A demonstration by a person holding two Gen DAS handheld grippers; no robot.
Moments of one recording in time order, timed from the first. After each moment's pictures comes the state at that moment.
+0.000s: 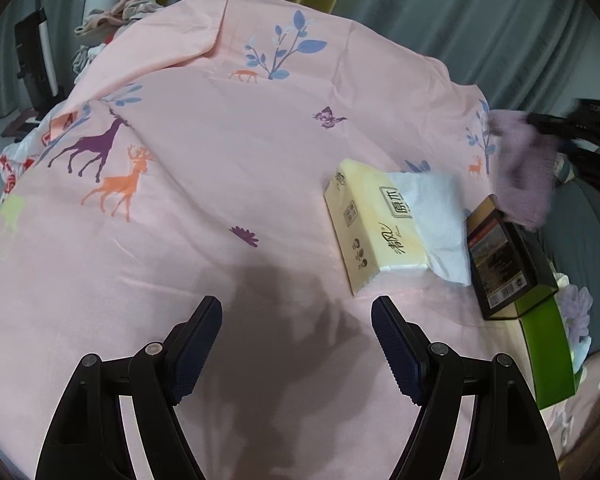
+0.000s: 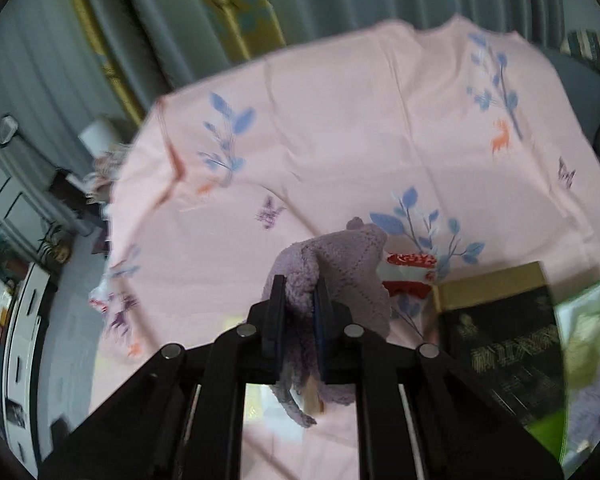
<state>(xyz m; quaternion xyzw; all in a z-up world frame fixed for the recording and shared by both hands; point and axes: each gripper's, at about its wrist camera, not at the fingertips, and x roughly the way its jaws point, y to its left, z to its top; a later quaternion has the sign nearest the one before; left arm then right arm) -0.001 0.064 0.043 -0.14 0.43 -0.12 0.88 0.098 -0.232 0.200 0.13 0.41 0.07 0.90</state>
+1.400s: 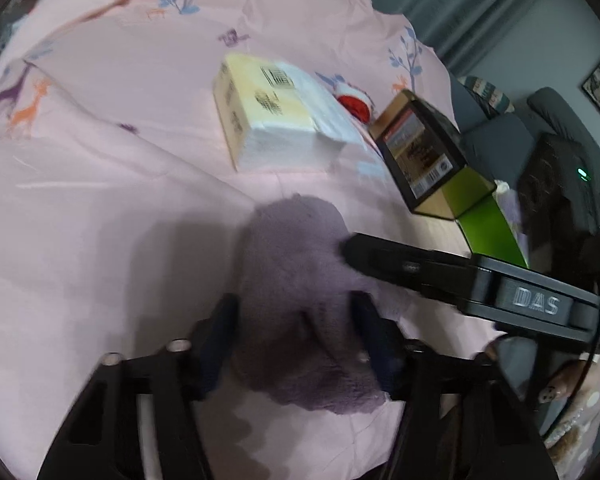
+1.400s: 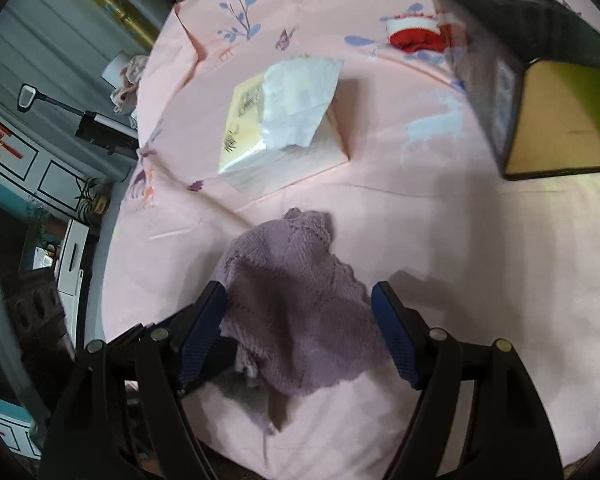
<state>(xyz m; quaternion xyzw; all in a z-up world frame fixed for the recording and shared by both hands) -0.051 0.006 0.016 -0.13 0.50 -0.27 0.81 -0.014 -0.205 0.036 0.21 0.54 0.14 0.80</state>
